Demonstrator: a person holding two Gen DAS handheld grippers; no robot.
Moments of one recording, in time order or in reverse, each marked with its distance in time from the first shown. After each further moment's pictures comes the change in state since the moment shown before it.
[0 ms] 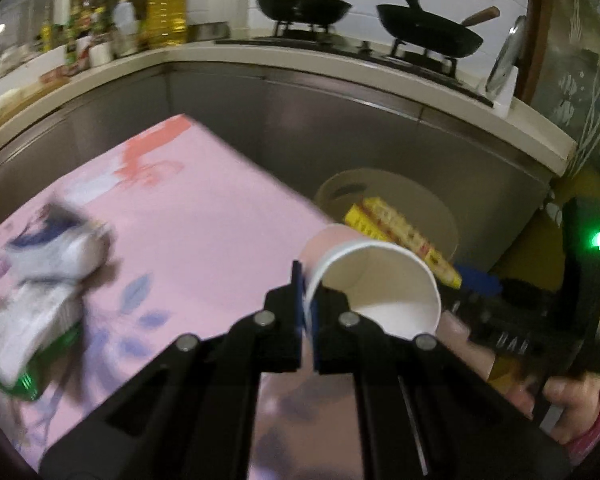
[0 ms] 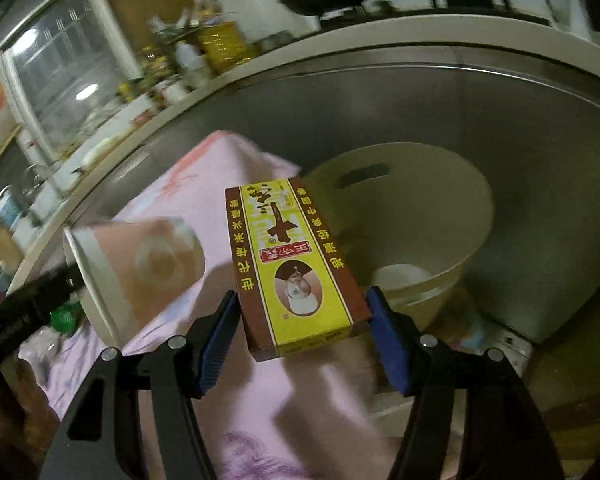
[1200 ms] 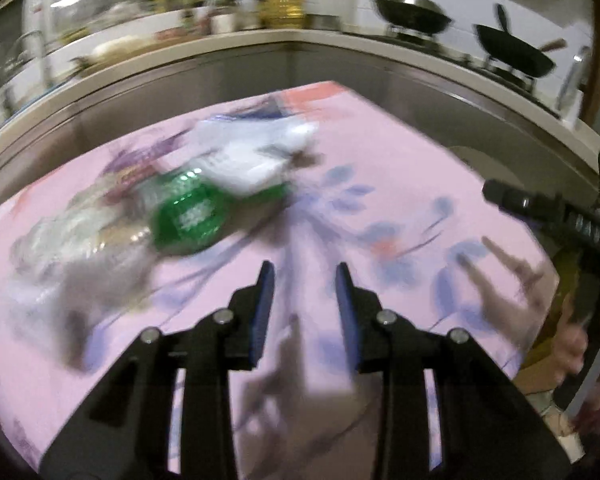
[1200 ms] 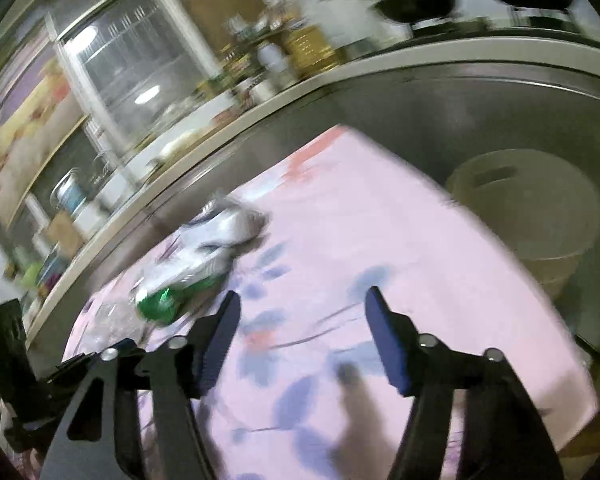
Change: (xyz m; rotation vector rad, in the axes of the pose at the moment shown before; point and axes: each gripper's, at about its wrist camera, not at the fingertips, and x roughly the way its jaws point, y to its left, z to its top) left arm -0.142 0.121 -0.138 -0.185 0.000 0.301; right arm -0.011 0.140 -0.037 -0.105 -0.016 0.275
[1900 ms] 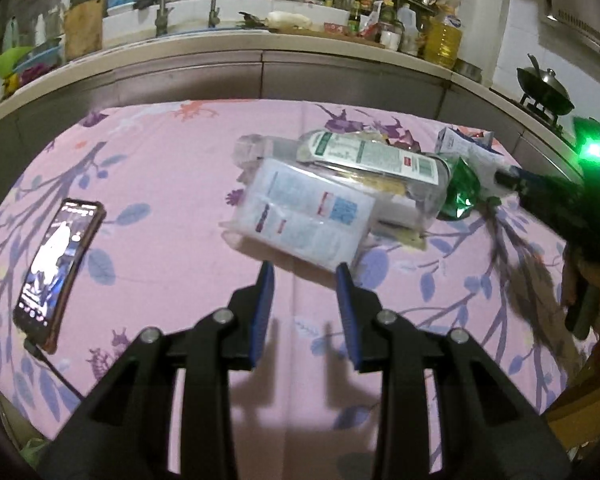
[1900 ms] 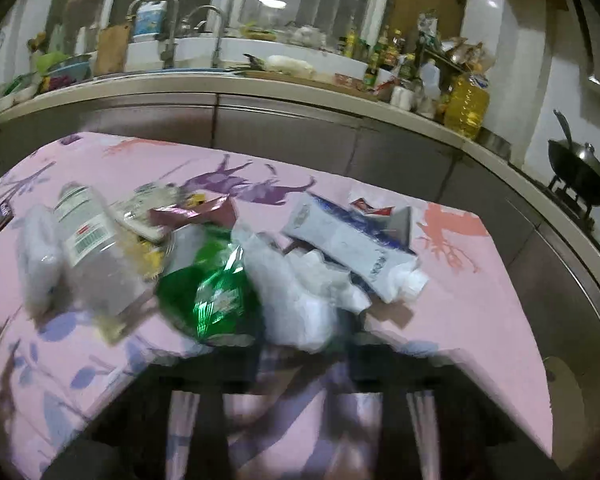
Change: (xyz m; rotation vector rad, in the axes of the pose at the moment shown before) left arm -0.082 0.173 -0.078 -0.334 -0.061 0.239; right arm 0.124 0.181 -0.007 -0.692 0.057 -0.131
